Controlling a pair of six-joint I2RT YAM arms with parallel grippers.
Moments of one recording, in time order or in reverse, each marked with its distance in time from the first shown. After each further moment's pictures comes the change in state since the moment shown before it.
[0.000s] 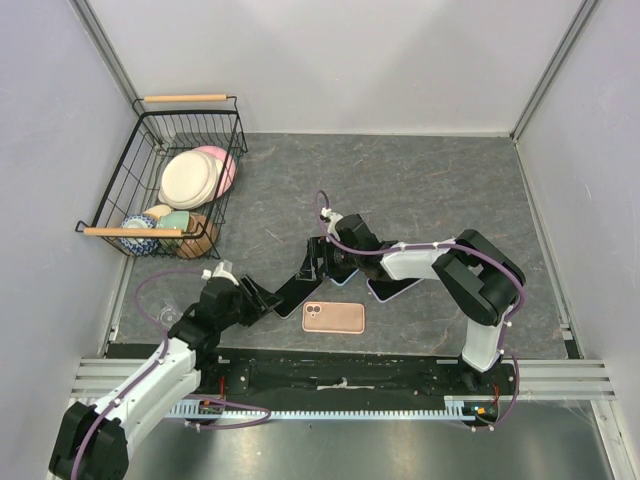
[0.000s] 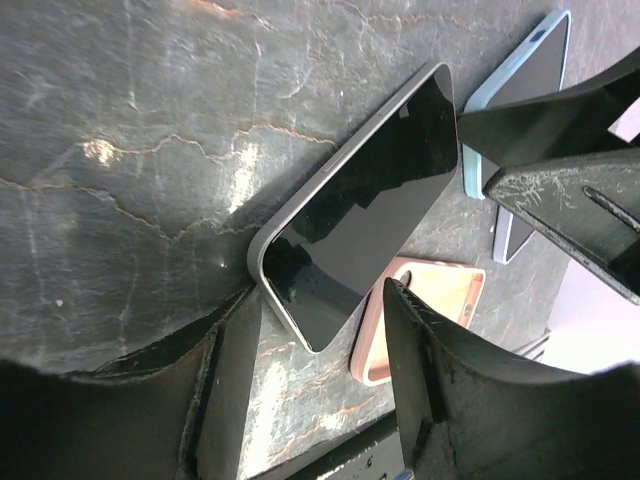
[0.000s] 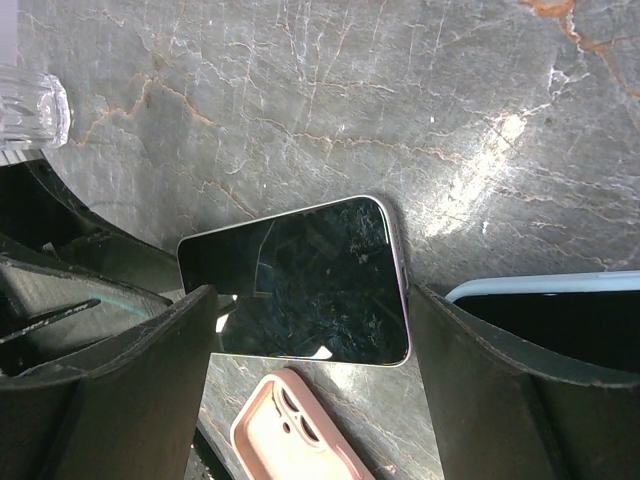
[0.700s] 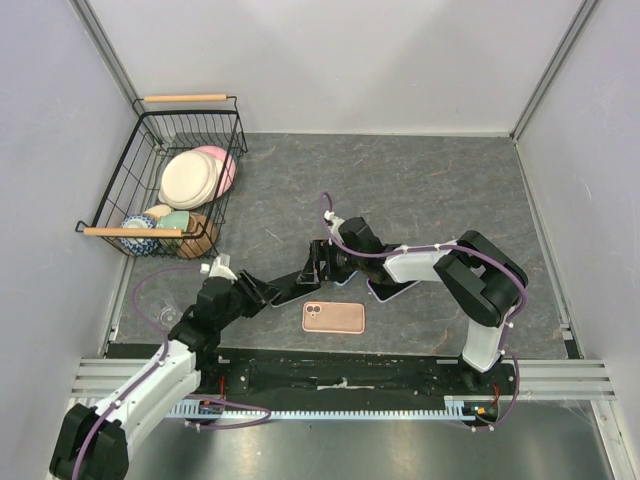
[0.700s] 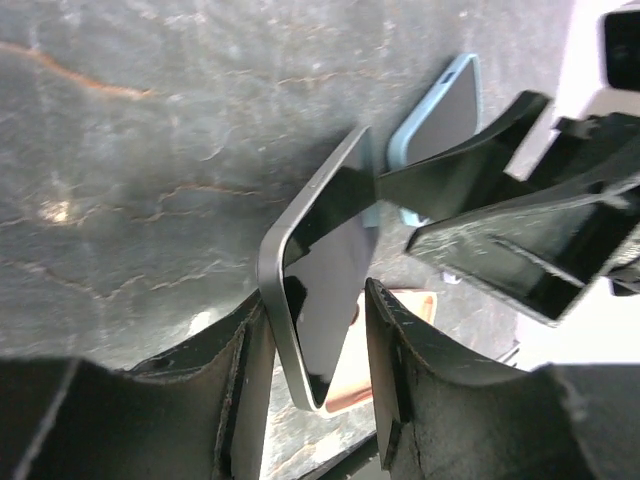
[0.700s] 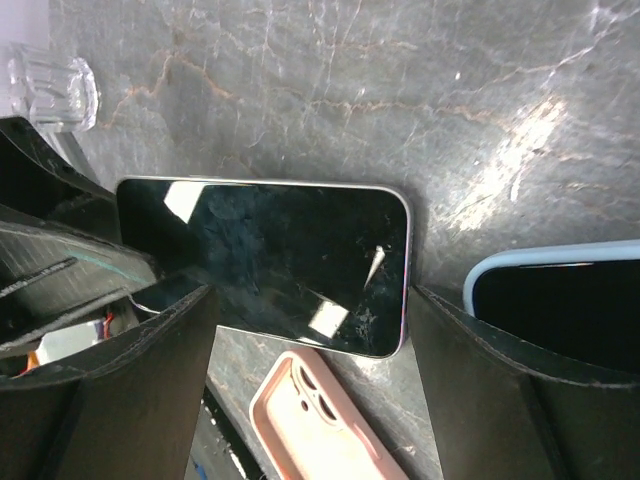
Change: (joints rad) left arm 0.001 -0.016 -0.028 0.157 -0.029 -0.002; right arm -0.006 -0.016 -0.046 0.043 -0.047 0.043
